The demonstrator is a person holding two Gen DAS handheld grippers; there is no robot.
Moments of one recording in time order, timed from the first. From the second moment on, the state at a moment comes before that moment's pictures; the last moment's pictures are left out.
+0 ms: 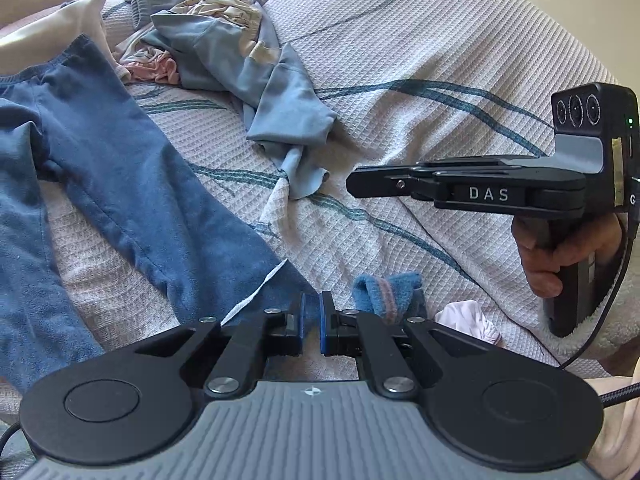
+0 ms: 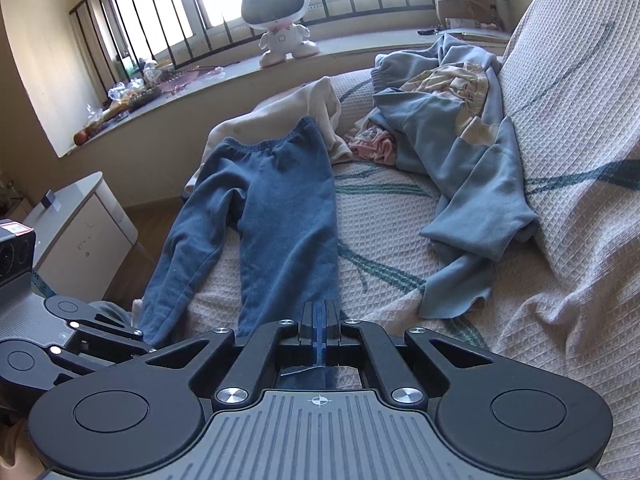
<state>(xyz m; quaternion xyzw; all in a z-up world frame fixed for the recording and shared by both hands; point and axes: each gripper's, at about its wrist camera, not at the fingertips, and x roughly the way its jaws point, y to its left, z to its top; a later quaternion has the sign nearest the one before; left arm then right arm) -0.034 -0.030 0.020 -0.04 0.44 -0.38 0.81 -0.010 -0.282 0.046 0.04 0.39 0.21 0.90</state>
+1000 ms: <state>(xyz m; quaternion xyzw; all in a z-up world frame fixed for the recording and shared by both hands) -0.029 -0.019 0.019 -0.07 0.43 -0.36 0.82 0.000 -0.280 0.041 0.05 0.39 0.21 0.90</state>
